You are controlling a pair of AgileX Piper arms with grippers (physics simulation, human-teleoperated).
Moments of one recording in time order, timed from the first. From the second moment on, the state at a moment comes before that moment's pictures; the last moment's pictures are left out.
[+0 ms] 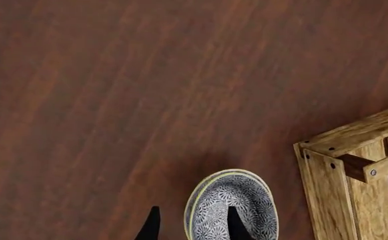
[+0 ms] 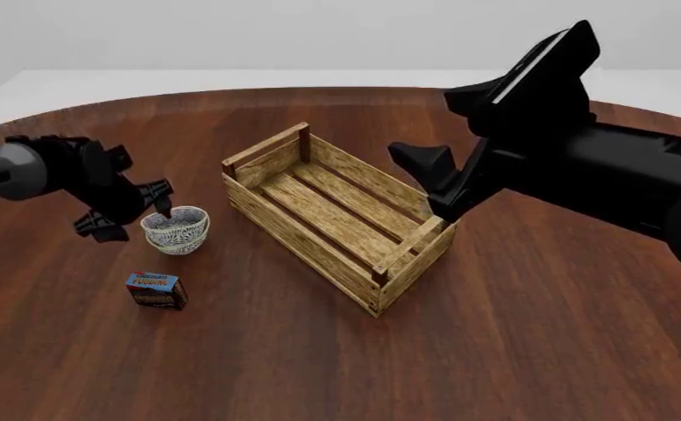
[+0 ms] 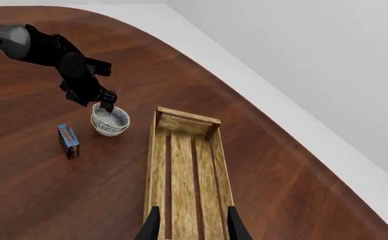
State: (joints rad) left arm 0.07 1.98 -1.39 0.61 -0.49; right arm 0.64 1.10 -1.01 0.24 -0.34
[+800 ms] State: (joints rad) left arm 0.07 2.04 -1.37 0.56 -0.49; right arm 0.64 1.11 -1.01 0.24 -0.35
